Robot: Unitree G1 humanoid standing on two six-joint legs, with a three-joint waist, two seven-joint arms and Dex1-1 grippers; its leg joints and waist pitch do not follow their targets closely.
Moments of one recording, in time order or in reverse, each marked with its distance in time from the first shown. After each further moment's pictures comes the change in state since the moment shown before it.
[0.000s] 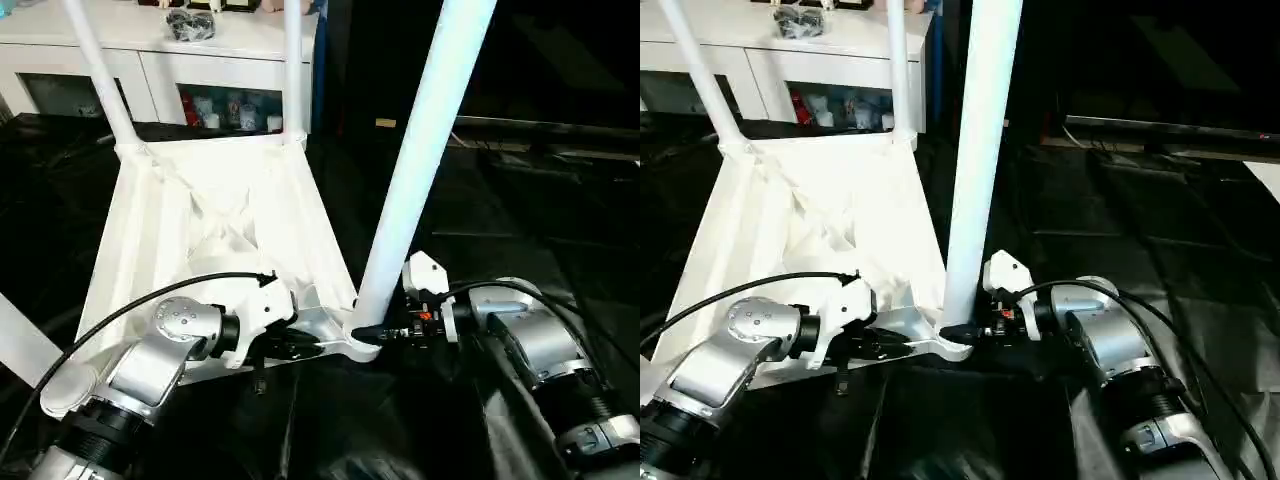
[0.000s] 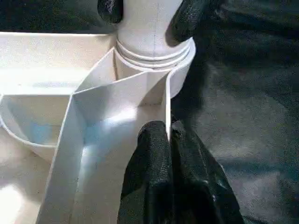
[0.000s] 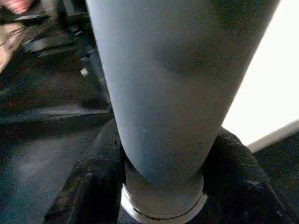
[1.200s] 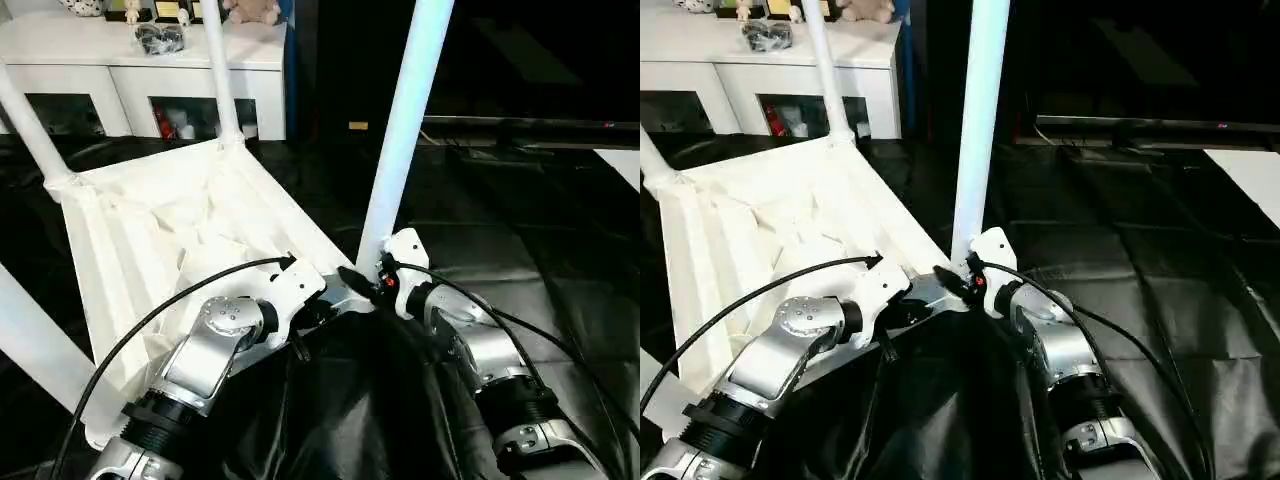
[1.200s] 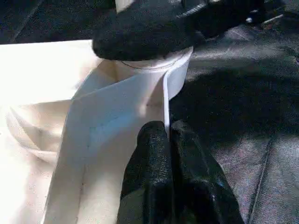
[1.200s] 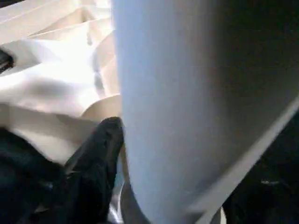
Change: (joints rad) left arm -0.052 -0.184 0.014 0.068 0.100 0.103 0.296; right arm -0.029 0.216 -0.100 0.119 -0.069 -0.012 -0.510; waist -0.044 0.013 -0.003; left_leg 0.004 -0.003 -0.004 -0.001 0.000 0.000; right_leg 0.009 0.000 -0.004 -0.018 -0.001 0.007
